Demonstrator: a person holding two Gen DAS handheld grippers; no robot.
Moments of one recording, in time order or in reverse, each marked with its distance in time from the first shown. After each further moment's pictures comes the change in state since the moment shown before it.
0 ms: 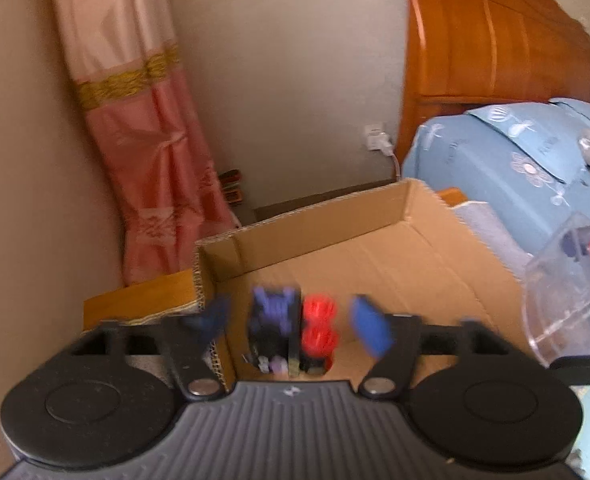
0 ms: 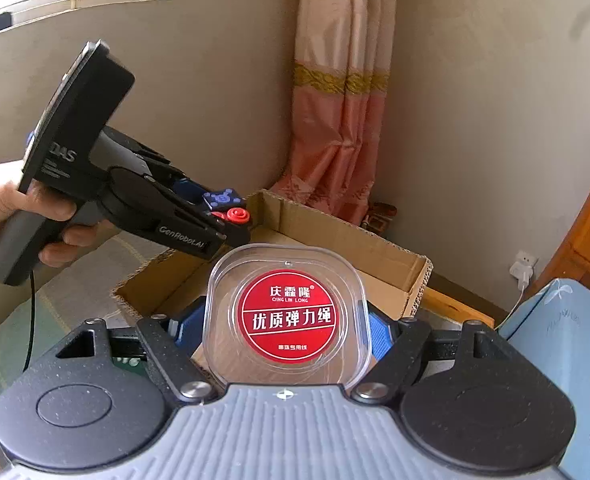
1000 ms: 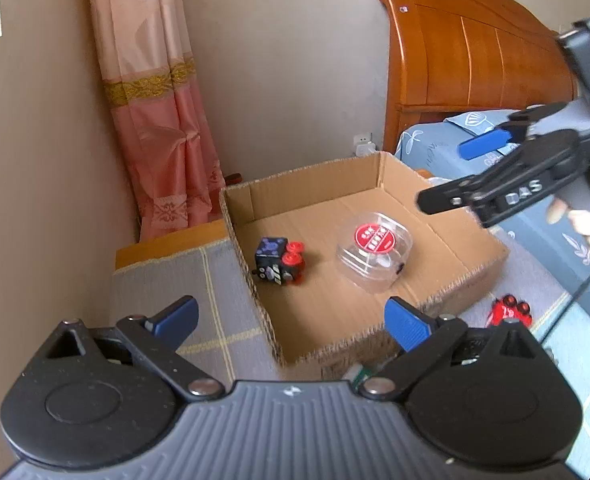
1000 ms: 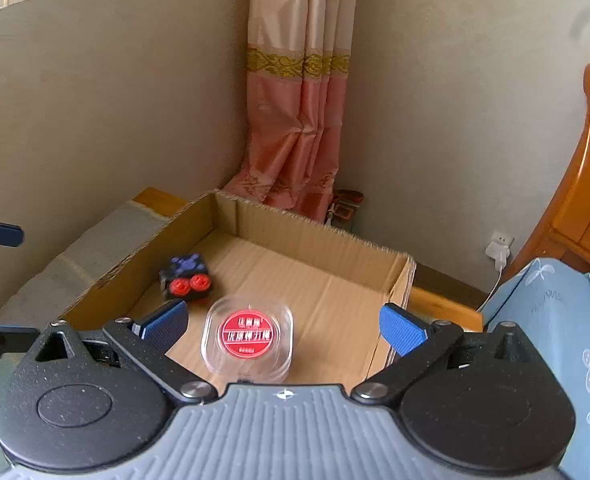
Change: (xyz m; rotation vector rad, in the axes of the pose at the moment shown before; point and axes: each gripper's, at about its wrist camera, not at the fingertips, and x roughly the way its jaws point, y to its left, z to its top) left arm -0.096 0.007 -0.082 0.008 -0.070 -0.022; right arm 0.044 -0.003 0.009 0.075 0.029 -0.111
